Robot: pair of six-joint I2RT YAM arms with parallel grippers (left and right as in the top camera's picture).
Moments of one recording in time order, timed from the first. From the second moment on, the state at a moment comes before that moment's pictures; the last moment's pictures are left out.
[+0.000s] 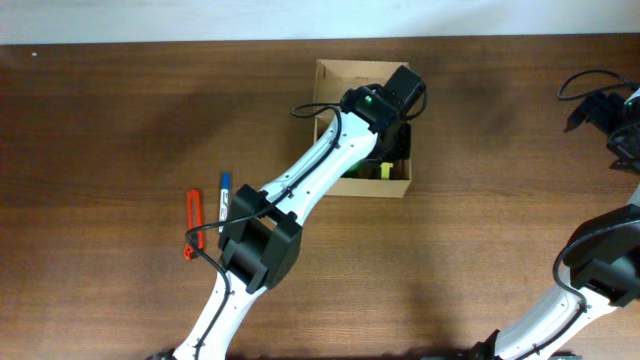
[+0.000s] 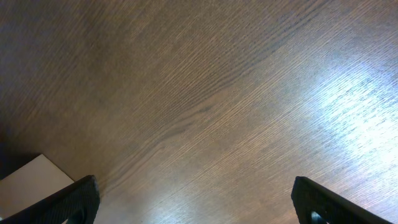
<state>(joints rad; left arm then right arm) -0.72 2.42 2.29 -1.09 0.07 -0.60 -0.53 2.10 2.22 -1.57 -0.08 0.25</state>
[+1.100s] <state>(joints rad) -0.74 2.42 2.29 -1.13 0.07 -0.60 -0.53 2.10 2.22 -1.58 -0.08 0.25</state>
